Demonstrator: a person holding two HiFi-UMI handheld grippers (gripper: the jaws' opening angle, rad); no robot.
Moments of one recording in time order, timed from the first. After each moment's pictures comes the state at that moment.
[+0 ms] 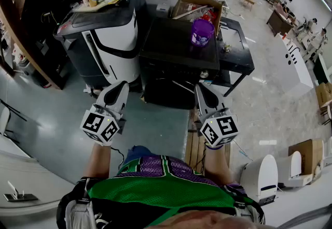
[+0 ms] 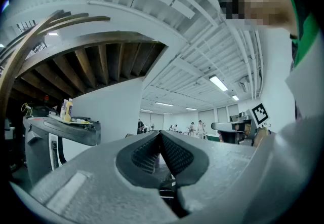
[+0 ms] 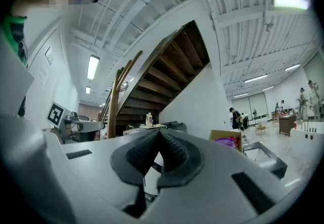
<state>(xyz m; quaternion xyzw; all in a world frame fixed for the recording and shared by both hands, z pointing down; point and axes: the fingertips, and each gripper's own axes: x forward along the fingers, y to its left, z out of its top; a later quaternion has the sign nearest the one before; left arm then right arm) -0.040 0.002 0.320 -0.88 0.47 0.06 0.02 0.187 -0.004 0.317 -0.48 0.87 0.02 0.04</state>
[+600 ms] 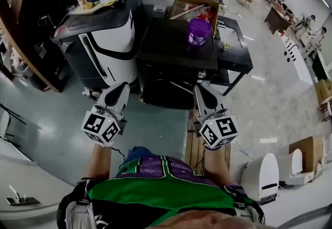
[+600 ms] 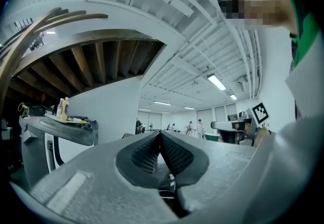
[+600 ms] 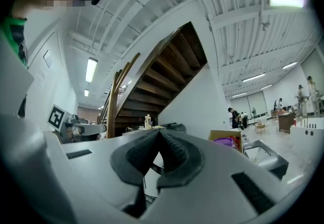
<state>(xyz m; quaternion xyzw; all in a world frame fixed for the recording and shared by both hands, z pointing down) -0.023 -0.007 0.322 -0.89 0.46 0.06 0.02 0.198 -0.007 0.318 -0.49 0.87 0.01 0.06</state>
